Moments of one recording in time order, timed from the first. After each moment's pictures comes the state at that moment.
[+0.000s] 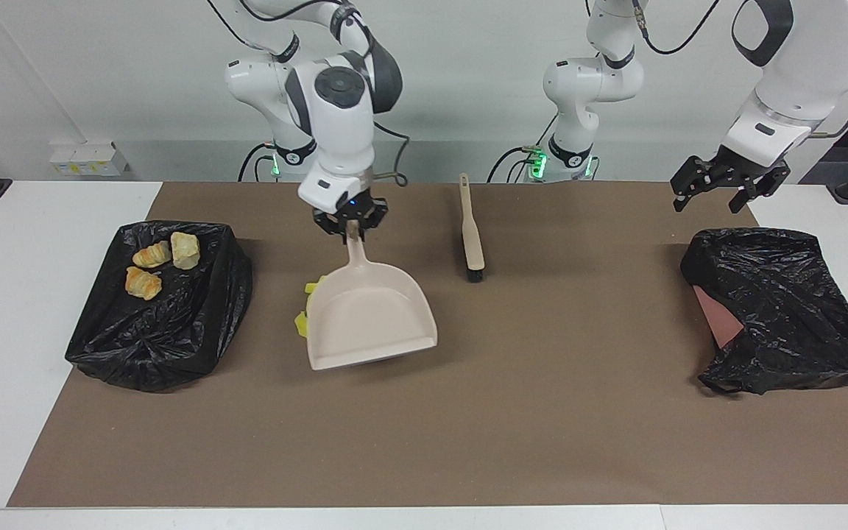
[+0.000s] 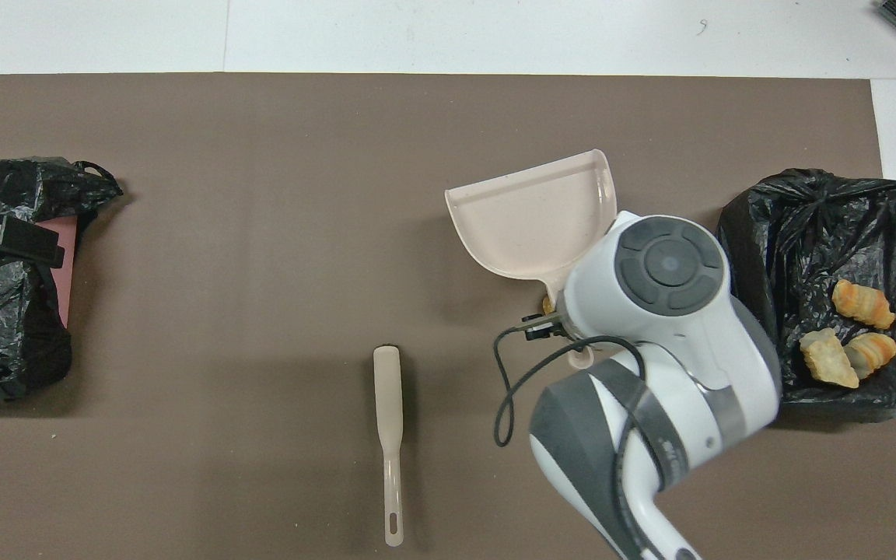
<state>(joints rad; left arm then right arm) -0.01 0.03 -0.03 -1.54 0.01 1.54 0.06 0.31 0.10 0.17 -1.87 -0.02 1.93 0.30</state>
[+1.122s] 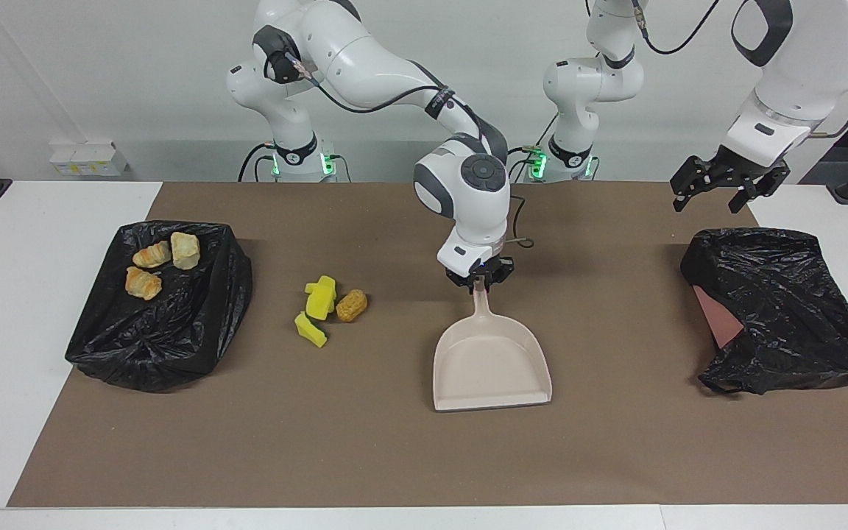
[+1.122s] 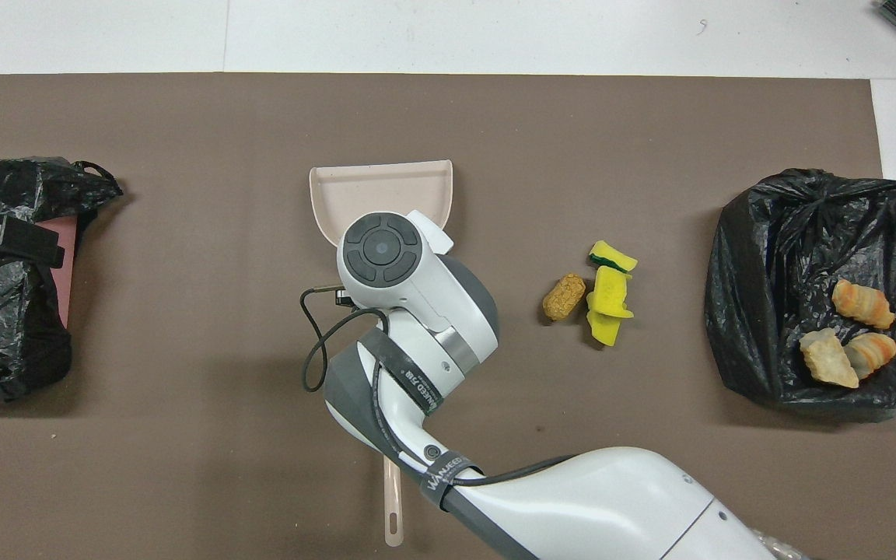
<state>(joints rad) -0.01 0.03 -0.03 -1.54 0.01 1.54 0.06 0.57 0.62 0.16 -1.39 -0.05 2.06 0.67</state>
